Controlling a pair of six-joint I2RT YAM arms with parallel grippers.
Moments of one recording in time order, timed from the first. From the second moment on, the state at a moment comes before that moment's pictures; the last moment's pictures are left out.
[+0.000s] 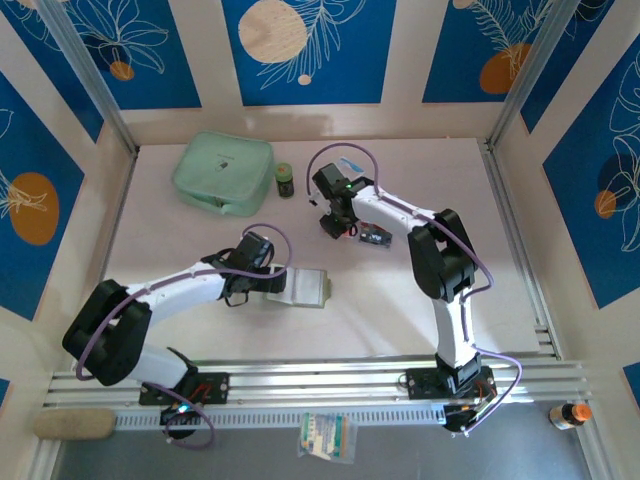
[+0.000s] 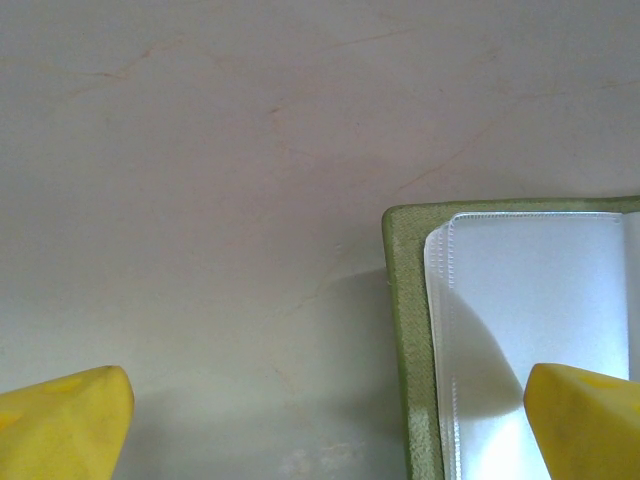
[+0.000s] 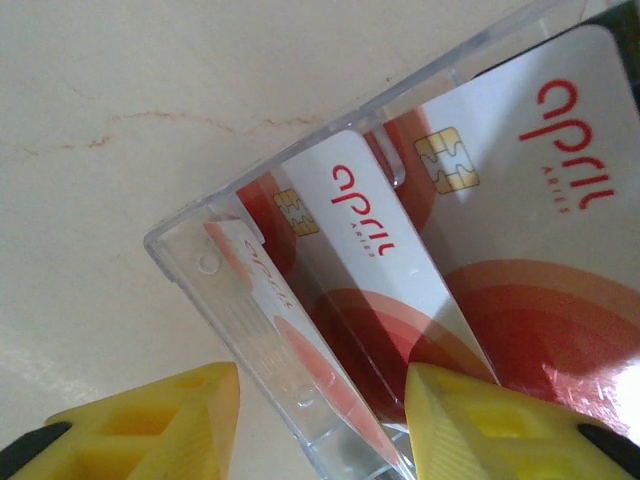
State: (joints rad) left arm -0.63 1.41 0.71 -0.38 -0.16 -0.45; right arm 0.60 2.05 1.61 -0.78 0.20 -0.24
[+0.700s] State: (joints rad) left arm -0.63 1.41 0.70 -0.38 -0.16 -0.45; right arm 0.63 2.05 1.58 -0.76 0.23 -0.27
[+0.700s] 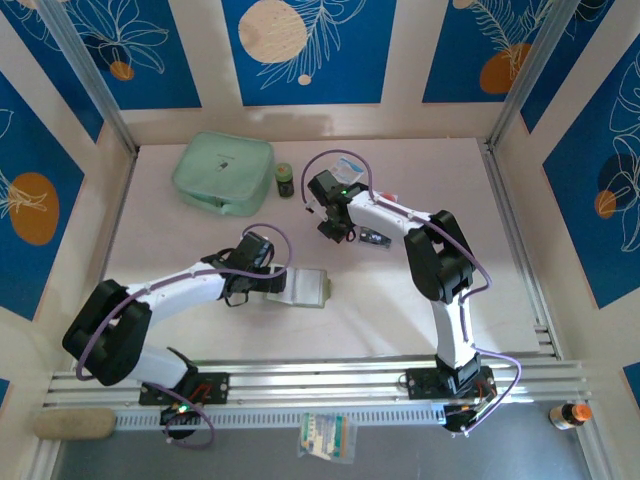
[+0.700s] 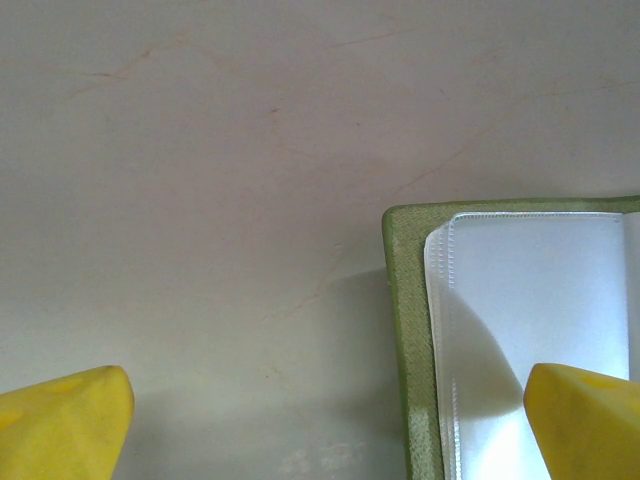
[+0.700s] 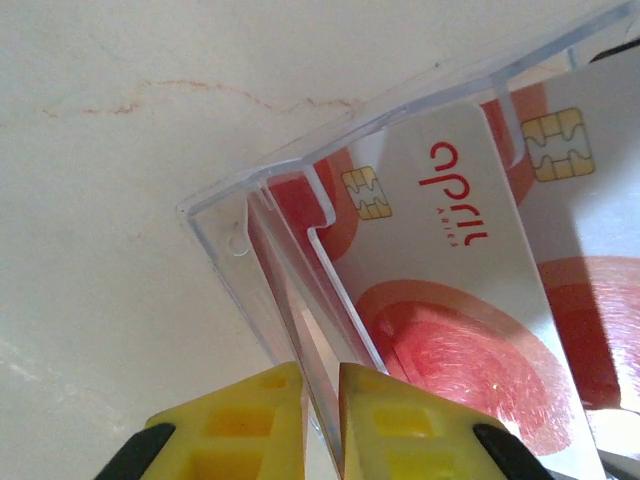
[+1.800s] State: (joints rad) left arm -0.63 1.41 0.70 -0.38 -0.16 -0.45; right arm 0.64 2.05 1.58 -0.76 0.25 -0.29
